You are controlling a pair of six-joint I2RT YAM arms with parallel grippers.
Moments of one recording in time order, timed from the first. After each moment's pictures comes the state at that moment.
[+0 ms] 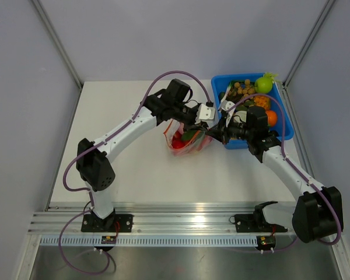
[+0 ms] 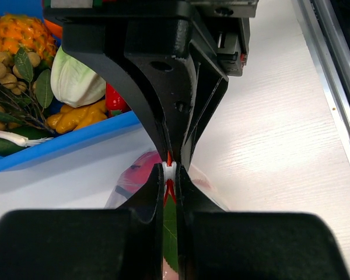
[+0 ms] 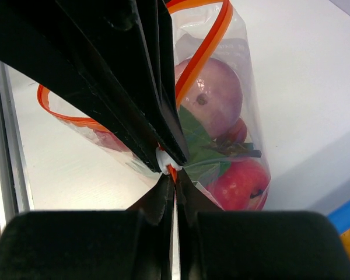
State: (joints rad) left arm -0.72 1.83 1.79 -0.71 0.78 0.83; right arm 0.27 1.21 0.83 0.02 -0.83 -0.23
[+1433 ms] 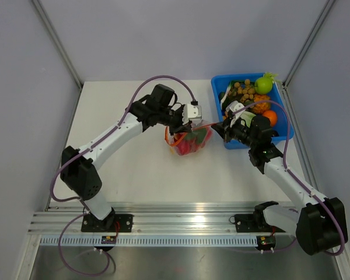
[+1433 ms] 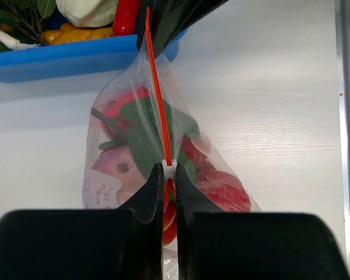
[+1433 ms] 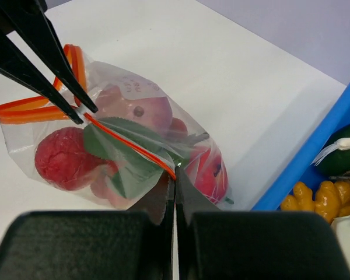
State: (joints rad) left arm -0.65 1.68 1.57 -0.65 0.65 0.69; right arm 0.28 1.10 0.68 0.27 -0.54 -0.11
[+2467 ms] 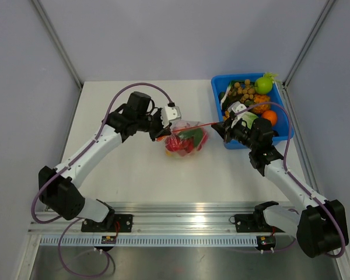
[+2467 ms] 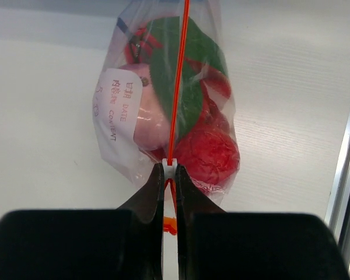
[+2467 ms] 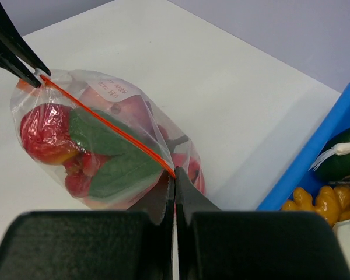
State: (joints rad) left arm -0.54 1.43 1.32 -0.64 0.54 0.60; right arm 0.28 1.08 0.65 0.33 -0.53 -0.07
